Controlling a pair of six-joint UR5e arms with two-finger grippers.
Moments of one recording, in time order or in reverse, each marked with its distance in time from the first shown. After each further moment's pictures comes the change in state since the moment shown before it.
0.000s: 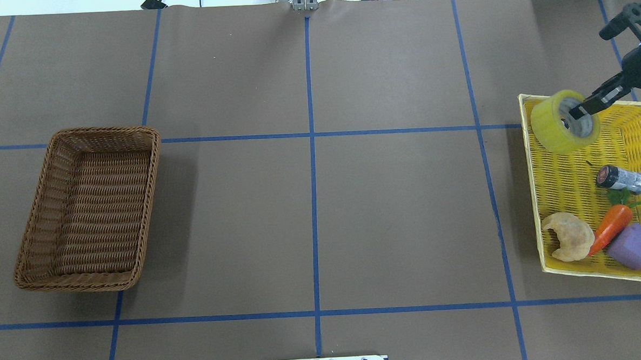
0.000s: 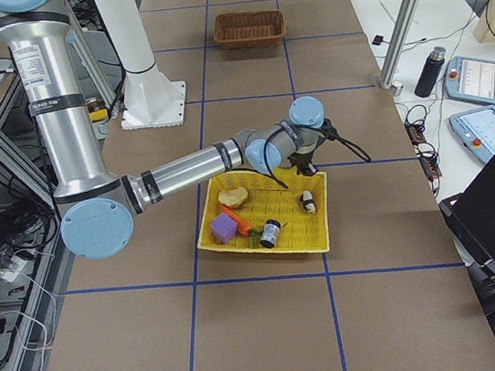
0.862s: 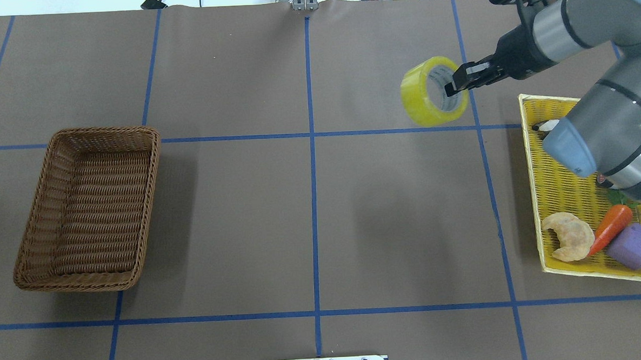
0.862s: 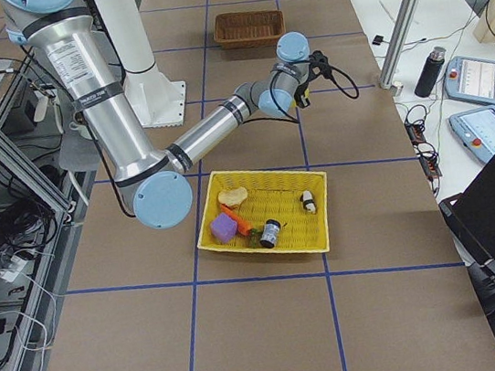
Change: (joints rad) left arm 0.047 -0.006 0.205 -0.732 -0.048 -0.334; right arm -0.267 0.189 0.050 0.336 -0.235 0.834
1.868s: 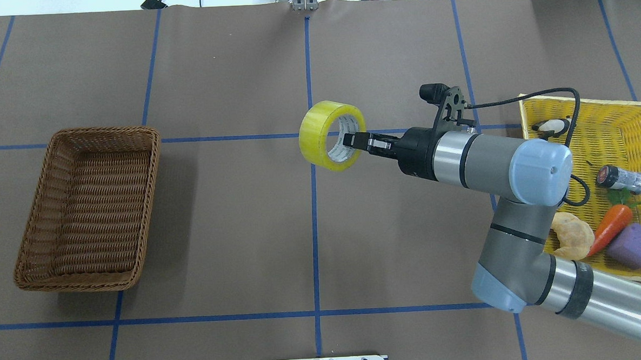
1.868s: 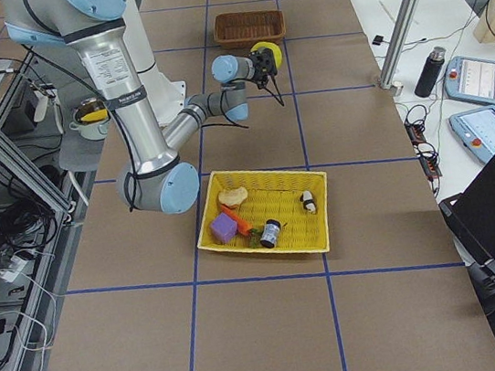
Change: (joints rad) left arm 0.090 -0.018 0.057 -0.705 -0.007 -0.822; right arm -0.432 -0.010 -0.012 0.538 -0.663 0.559
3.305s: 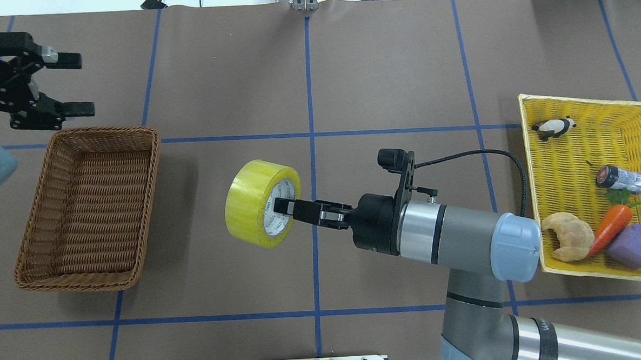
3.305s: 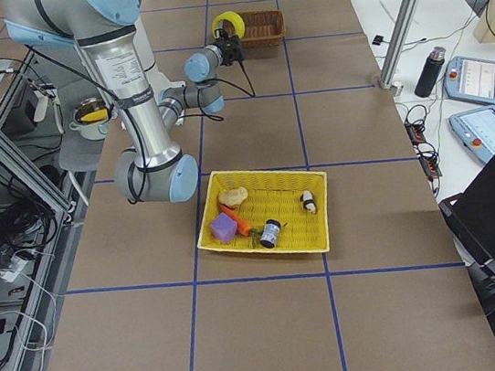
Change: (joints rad) left arm 0.401 -0.290 -0.216 -0.413 0.012 -1.135; right arm -0.185 0.082 0.014 0.248 -0.006 0.025
